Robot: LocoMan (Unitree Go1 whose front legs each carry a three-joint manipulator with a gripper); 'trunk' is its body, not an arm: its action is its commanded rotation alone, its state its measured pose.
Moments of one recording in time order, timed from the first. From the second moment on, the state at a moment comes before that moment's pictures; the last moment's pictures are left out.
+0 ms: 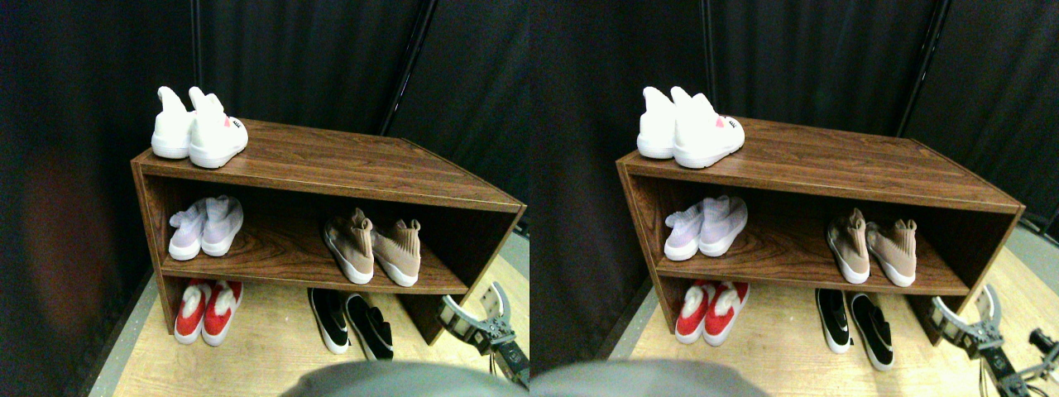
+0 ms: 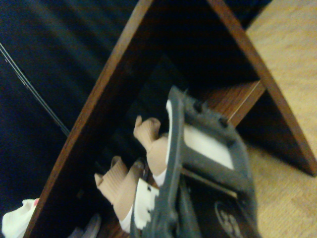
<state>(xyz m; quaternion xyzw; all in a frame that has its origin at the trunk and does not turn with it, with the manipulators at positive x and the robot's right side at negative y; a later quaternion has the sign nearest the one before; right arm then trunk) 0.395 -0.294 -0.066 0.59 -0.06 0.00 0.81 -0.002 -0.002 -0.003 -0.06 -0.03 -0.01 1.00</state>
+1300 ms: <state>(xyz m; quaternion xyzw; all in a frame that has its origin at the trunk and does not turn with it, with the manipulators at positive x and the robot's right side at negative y) 0.526 -0.310 -0.101 0.58 -0.07 -0.06 0.81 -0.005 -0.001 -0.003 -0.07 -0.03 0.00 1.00</state>
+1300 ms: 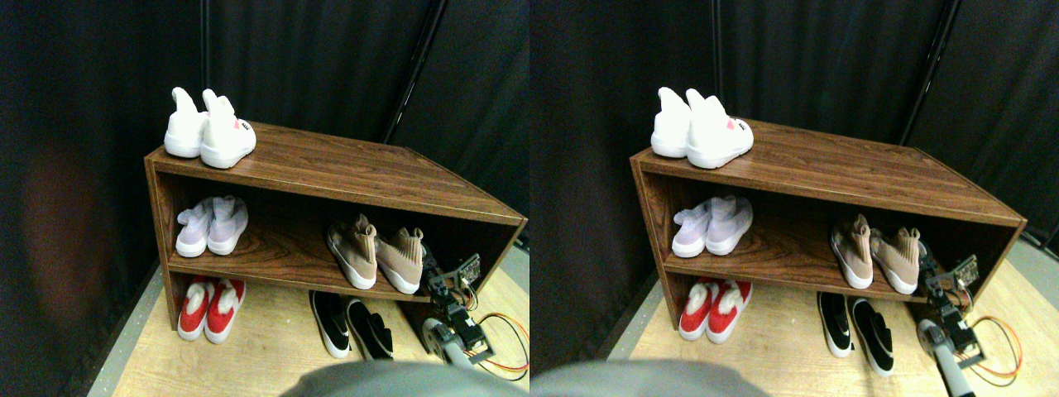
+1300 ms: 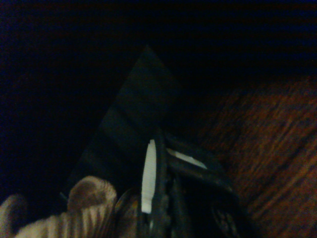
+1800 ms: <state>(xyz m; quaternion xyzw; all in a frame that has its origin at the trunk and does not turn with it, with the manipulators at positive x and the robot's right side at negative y) 0.509 -0.270 -0.102 0.61 -0.04 -0.07 0.79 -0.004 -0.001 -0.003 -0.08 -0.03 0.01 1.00</state>
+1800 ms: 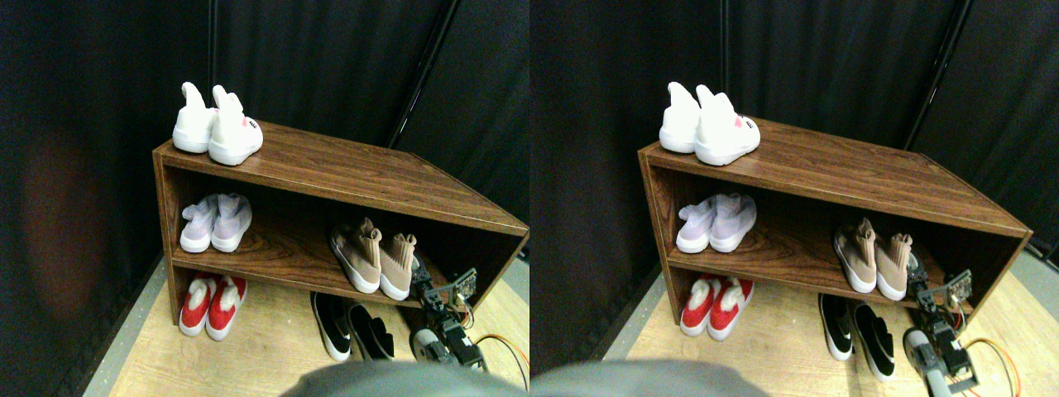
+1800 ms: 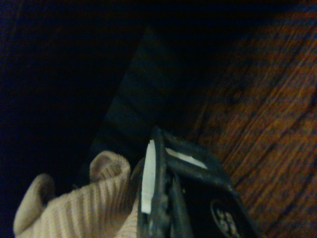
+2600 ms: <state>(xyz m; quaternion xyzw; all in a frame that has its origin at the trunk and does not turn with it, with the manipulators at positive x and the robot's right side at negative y) 0.504 -0.284 -0.096 0.57 -0.02 -0.05 0.82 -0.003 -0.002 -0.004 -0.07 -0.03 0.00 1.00</state>
